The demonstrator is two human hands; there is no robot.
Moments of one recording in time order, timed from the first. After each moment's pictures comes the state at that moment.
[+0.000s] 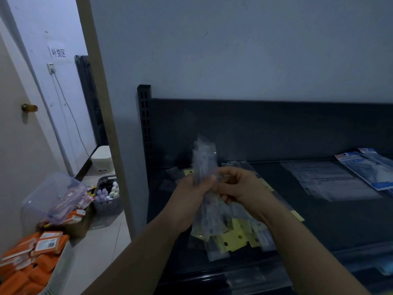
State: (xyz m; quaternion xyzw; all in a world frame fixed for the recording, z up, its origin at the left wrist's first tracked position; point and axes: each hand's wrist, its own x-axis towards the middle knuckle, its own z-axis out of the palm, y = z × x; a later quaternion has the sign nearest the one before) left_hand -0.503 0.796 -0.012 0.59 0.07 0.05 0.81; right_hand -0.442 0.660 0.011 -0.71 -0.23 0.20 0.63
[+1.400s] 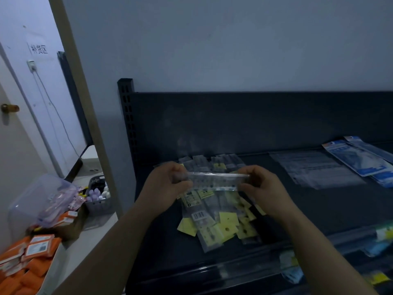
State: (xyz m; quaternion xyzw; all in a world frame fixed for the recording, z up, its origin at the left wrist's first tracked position) left_hand -0.497 0.824 -0.017 0.86 0.08 0.17 0.47; right_hand -0.414 0.590 -0.028 -0.82 -0.20 -0.01 0.54
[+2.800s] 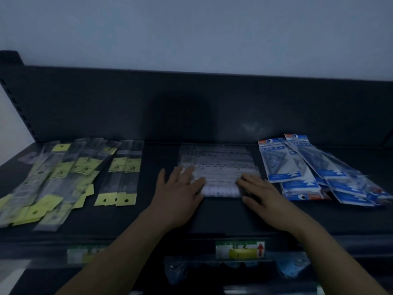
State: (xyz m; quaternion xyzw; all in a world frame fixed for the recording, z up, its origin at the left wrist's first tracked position) left_hand -0.346 0.475 -0.059 1.00 0.09 0.01 0.02; right_hand -0.227 0.256 -0.059 -0.89 -0.40 0.08 0.19
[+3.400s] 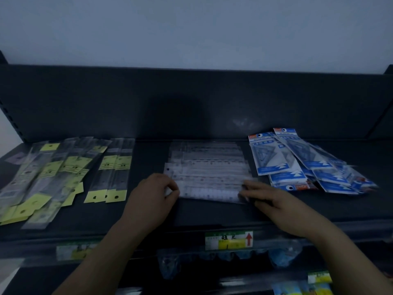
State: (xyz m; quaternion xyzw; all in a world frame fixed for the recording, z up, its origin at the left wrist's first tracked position) left_hand -0.379 0.478 -0.053 0.95 0.16 0.15 0.23; right_hand -0.250 0.212 -0.042 -0.87 -0.39 0.13 0.27
